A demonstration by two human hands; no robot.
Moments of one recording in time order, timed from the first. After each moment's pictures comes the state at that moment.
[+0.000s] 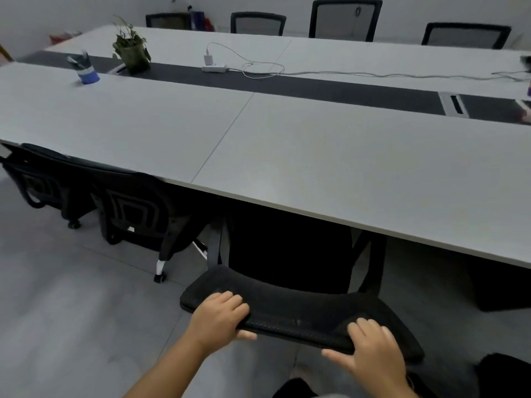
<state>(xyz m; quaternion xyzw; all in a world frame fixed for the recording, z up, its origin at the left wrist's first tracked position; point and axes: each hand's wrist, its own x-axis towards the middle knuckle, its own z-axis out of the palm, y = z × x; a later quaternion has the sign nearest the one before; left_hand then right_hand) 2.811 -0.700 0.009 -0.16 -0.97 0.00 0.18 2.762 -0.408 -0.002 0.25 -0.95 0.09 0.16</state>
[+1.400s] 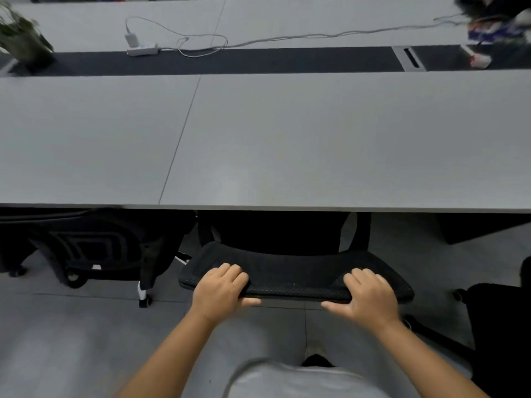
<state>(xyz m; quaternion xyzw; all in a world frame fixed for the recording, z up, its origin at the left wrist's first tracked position) 2.706 -0.768 0.005 -0.23 -0.95 -0.02 0.22 2.698 -0.478 0.010 0.17 -0.97 0.07 0.16</state>
